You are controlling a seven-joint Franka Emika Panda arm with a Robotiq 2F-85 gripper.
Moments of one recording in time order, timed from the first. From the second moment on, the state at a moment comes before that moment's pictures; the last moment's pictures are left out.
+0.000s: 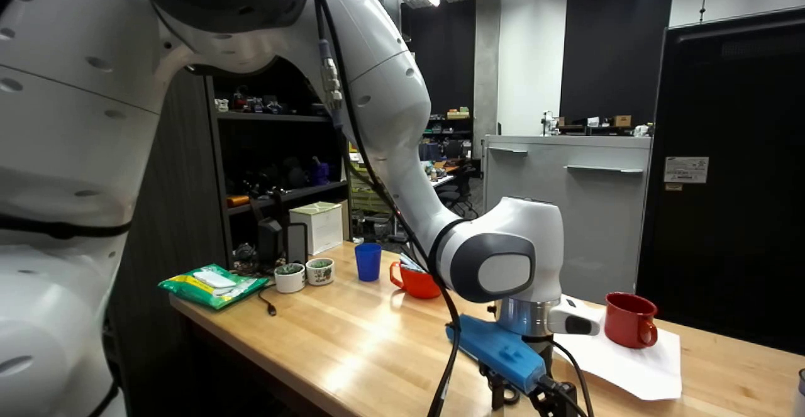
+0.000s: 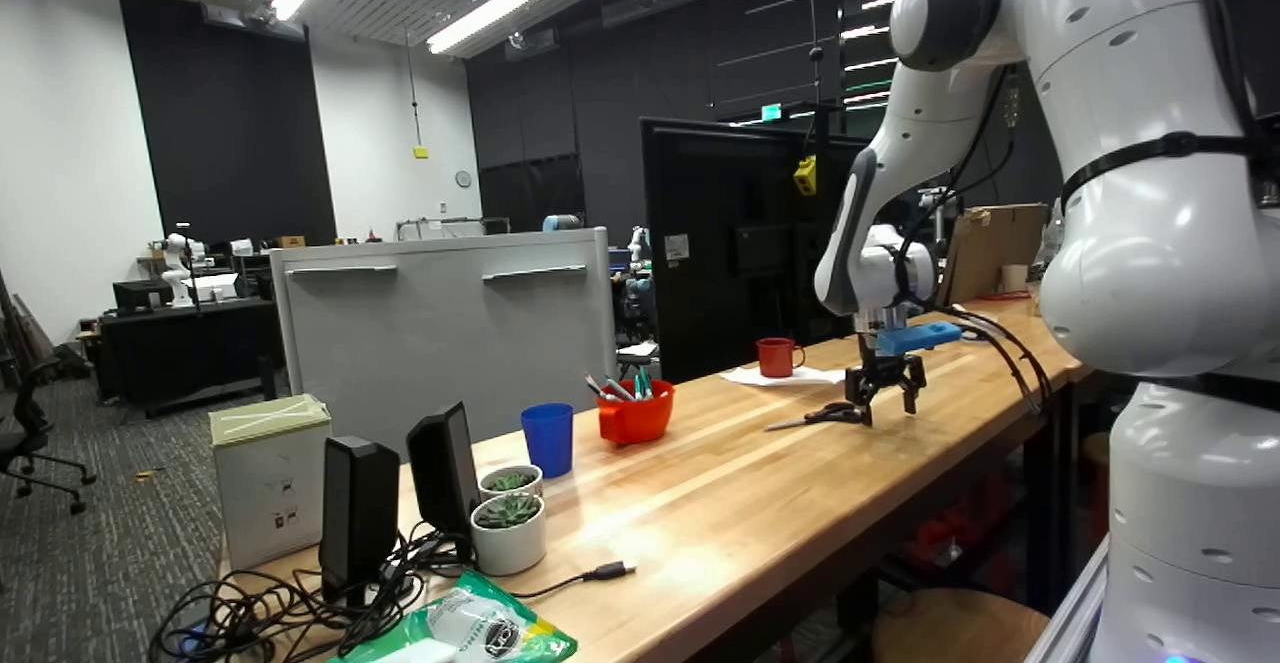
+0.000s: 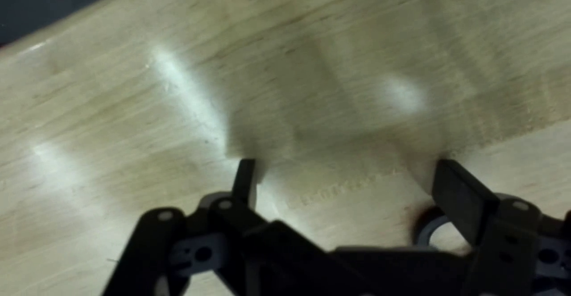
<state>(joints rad) -0.38 0.32 -0.29 -2.28 0.02 2.59 -0.25</state>
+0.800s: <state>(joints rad) -0.38 0.33 -0.28 -2.26 0.02 2.59 -0.24</state>
